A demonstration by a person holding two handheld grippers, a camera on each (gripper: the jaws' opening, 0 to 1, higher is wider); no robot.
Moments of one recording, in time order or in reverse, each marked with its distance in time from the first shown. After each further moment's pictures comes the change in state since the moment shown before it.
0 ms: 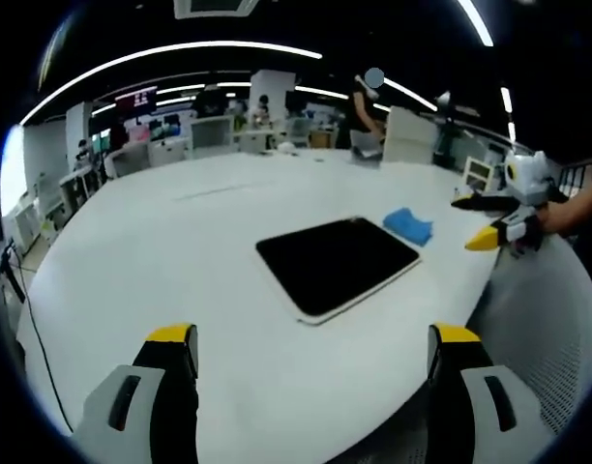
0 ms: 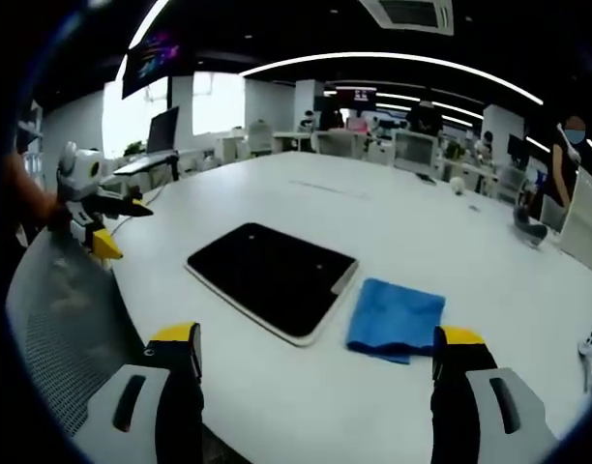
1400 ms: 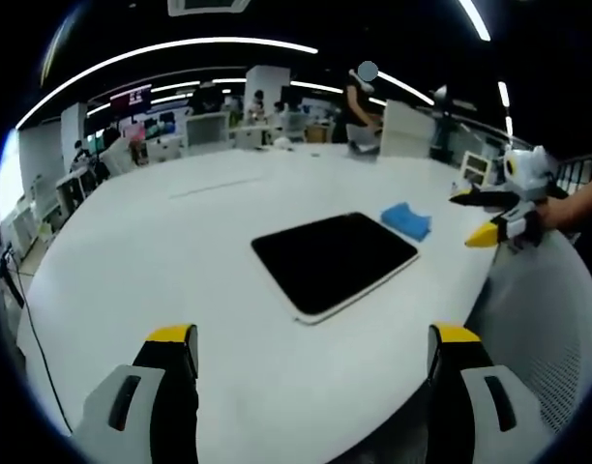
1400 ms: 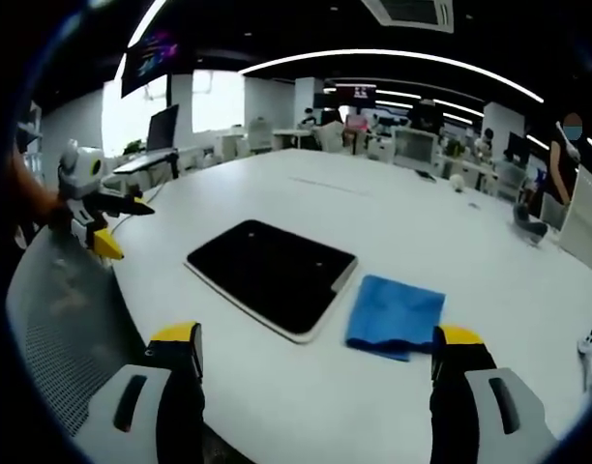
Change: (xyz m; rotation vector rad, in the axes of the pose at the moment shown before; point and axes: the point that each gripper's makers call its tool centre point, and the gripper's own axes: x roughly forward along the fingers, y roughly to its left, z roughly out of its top) left arm 0.002 -0.002 0.001 0.011 0.014 -0.011; right arm -0.002 -0.001 0.000 -0.002 0.002 -0.005
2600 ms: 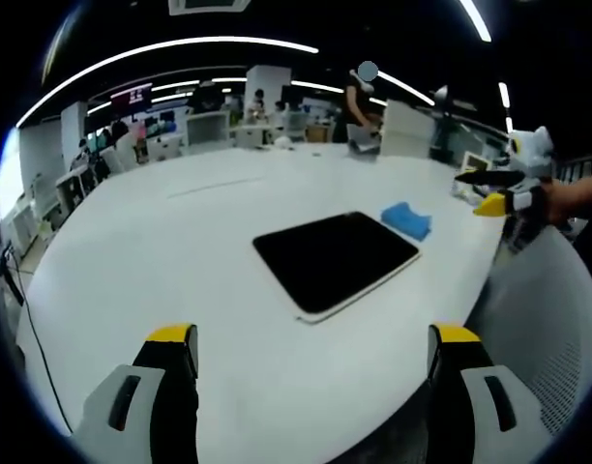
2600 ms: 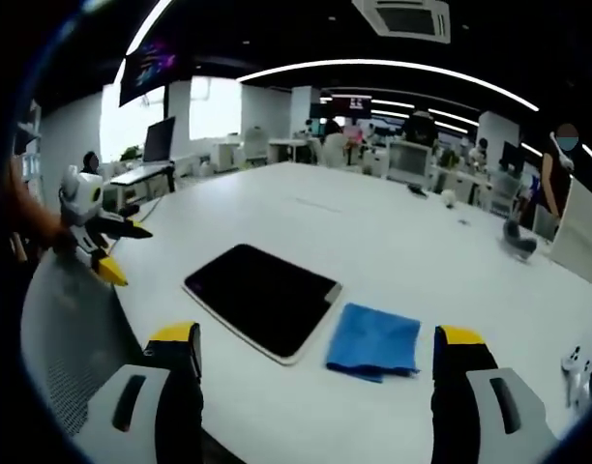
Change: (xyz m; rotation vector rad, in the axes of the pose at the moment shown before) left arm 0.000 0.003 -0.002 -0.011 0.005 0.003; right arm -0.025 -0.023 0.046 -0.002 -0.045 -0.022
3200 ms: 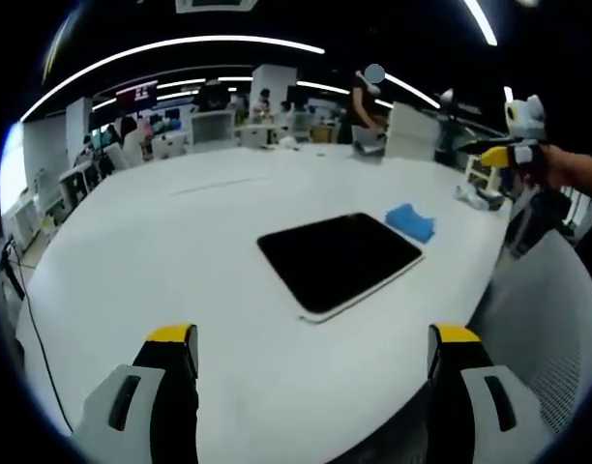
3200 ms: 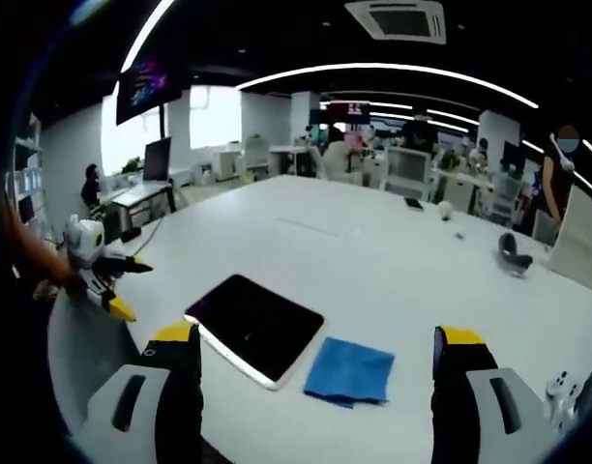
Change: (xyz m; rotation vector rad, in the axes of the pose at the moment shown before) left arm 0.000 0.002 0.000 -0.007 -0.003 0.007; right arm -0.014 -0.030 0.053 0.023 -0.014 0.020
